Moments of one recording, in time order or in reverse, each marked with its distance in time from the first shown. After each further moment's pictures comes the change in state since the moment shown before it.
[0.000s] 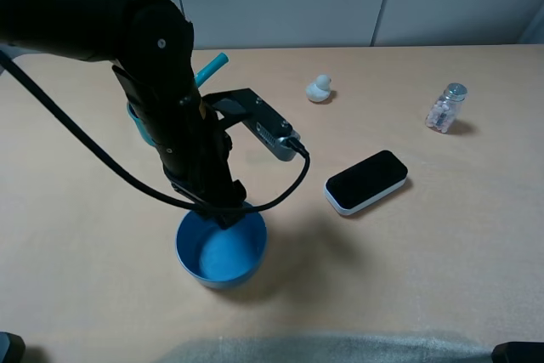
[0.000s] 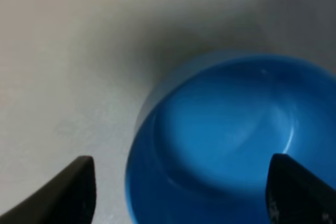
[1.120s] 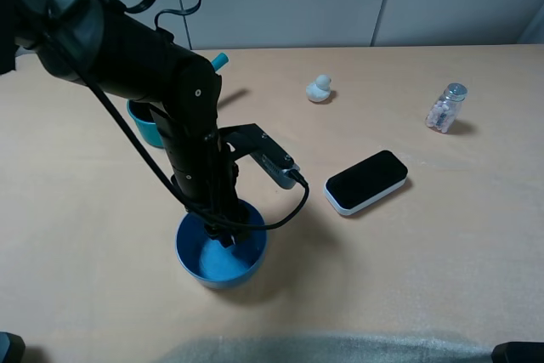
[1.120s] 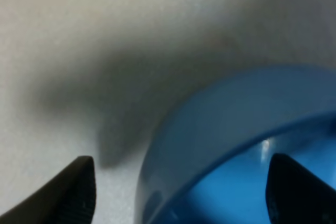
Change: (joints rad) left arm -0.003 0.163 -0.003 0.005 -0.078 -0.002; right arm 0.000 0.000 0.000 0.000 0.000 0.000
